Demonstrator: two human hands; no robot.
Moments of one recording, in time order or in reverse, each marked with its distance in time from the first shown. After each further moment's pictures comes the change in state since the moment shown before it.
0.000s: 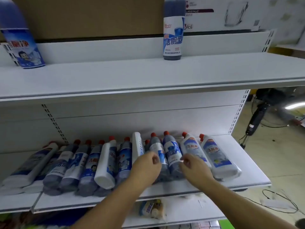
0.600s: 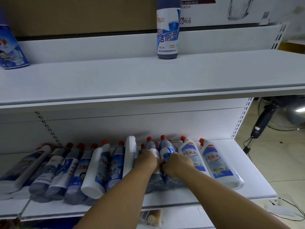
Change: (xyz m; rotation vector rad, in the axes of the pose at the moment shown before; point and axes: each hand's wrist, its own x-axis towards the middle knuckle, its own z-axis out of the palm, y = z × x) left_hand 0.102 0.027 0.036 0.188 -0.182 -0.319; right_hand 0.080 -0.028 0.010 -0.485 -0.298 0.181
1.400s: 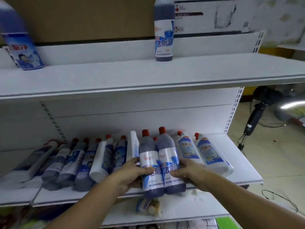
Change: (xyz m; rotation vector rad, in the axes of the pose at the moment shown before) left_hand -0.087 -0.087 -0.005 -0.933 -0.233 0.153; right_hand -0.084 0.066 0.019 1.274 -0.390 -0.305
